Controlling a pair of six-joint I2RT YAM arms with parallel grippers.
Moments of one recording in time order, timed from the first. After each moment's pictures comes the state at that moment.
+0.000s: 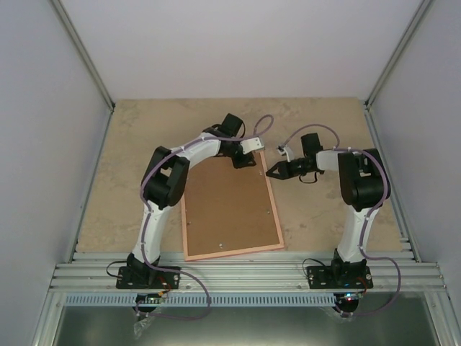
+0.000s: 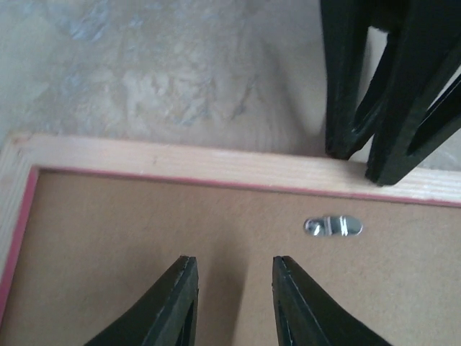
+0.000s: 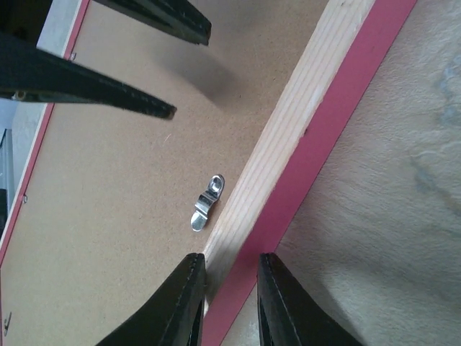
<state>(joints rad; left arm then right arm) -0.53 2.25 1.72 -0.51 0.51 0.66 0.19 2.03 1.11 -0.24 -0.89 -0.13</state>
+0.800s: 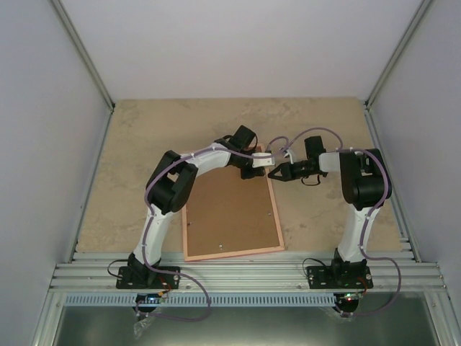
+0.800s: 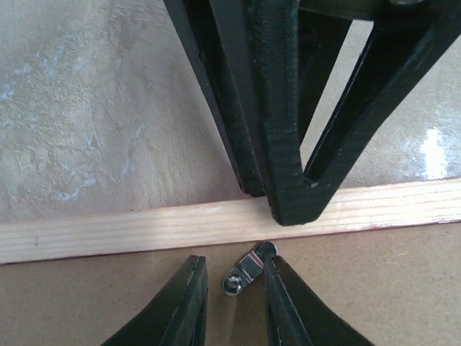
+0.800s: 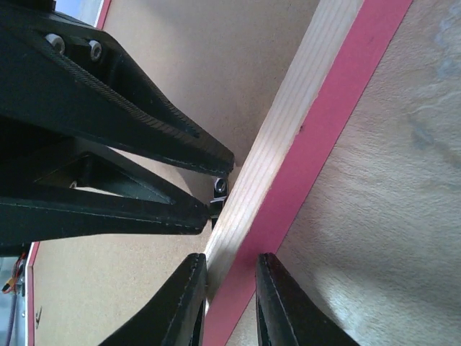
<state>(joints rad) -0.64 2.23 1.62 -0.41 0.45 0.81 0.15 2.04 1.07 -0.22 -0.97 -0.11</state>
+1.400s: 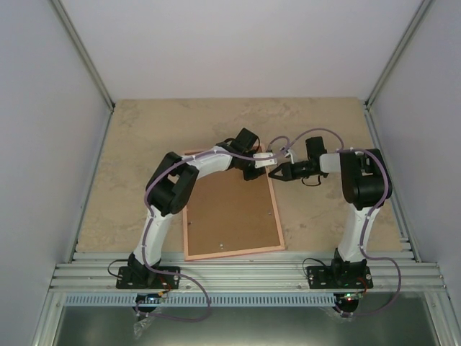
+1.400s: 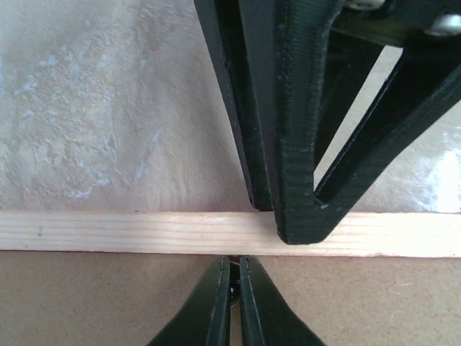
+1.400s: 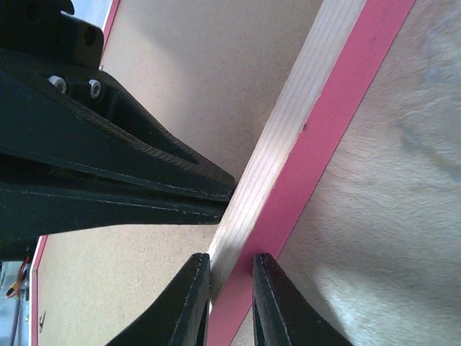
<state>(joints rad) -0.66 2.22 1.58 -0.33 0.39 0.71 0.15 2.04 1.06 -0.19 -0.99 -0.09</state>
